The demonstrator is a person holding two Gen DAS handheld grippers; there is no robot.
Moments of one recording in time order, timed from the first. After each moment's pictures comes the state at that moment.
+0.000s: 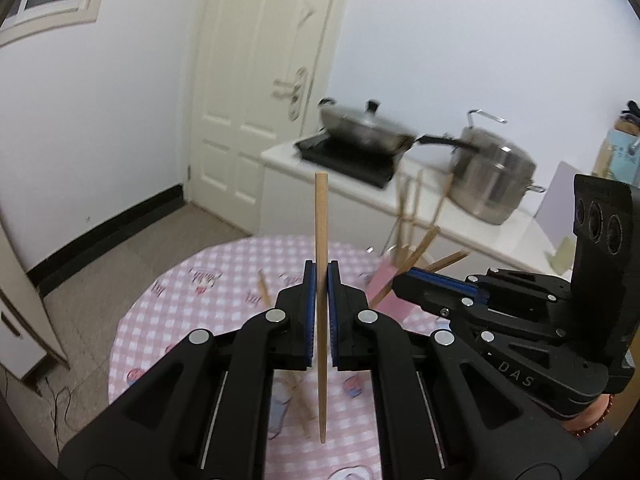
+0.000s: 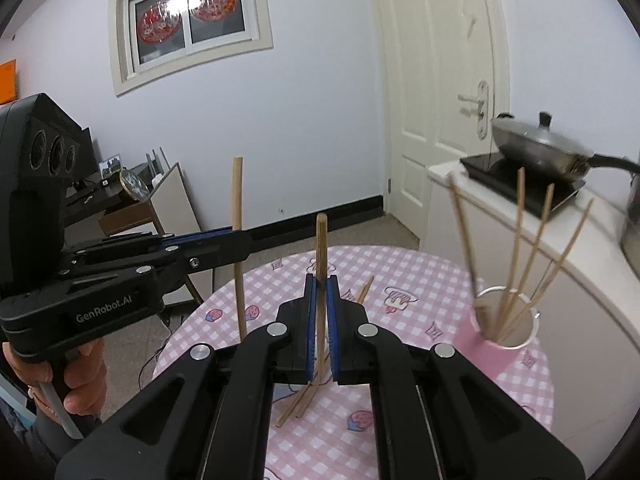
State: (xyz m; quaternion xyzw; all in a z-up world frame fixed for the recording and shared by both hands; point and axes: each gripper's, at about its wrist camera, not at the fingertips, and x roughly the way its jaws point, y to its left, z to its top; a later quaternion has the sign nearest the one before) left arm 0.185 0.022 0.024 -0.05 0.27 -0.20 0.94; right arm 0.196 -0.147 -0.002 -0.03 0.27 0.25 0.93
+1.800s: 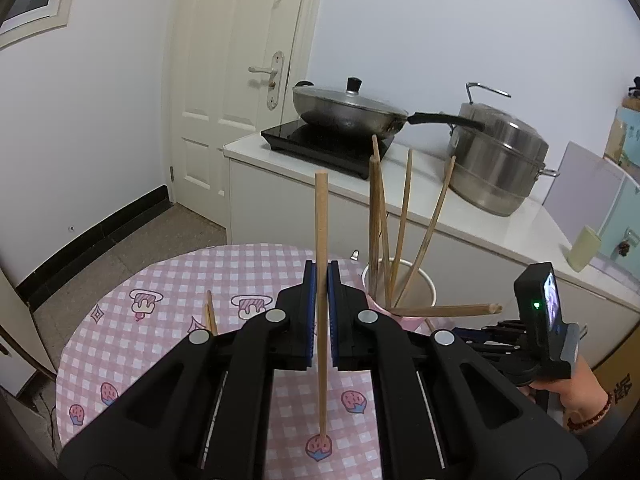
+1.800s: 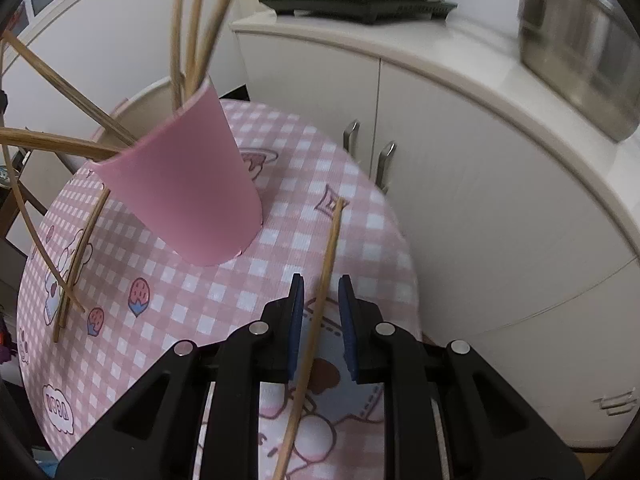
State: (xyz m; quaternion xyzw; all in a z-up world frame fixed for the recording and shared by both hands) left arm 0.260 -0.063 -0.022 -0.03 0.29 -0.21 0.93; right arm 0.276 -0.330 -0.158 0.01 0.49 0.04 0.87
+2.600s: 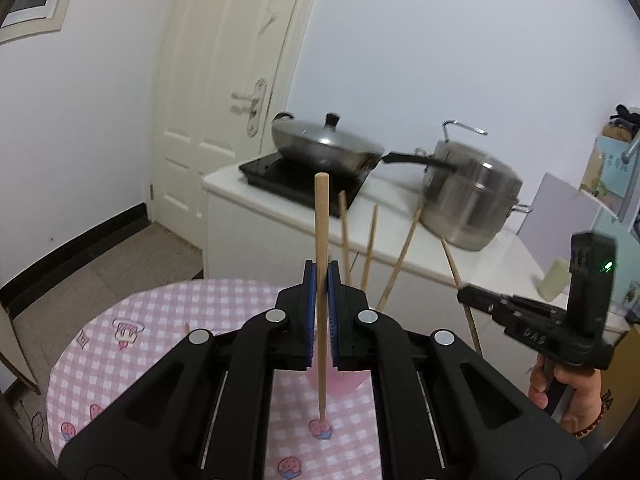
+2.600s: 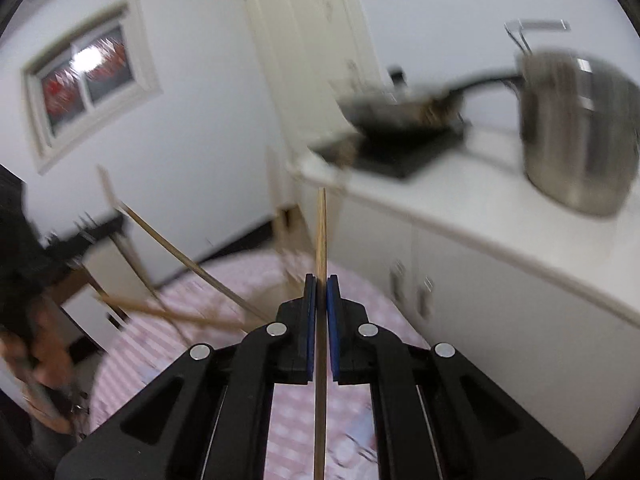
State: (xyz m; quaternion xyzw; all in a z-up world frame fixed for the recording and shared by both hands) left arm 0.258 -0.067 0.025 -0.06 0.25 -0.25 0.93; right arm 0.223 -0.327 -0.002 0.08 0.25 0.14 0.95
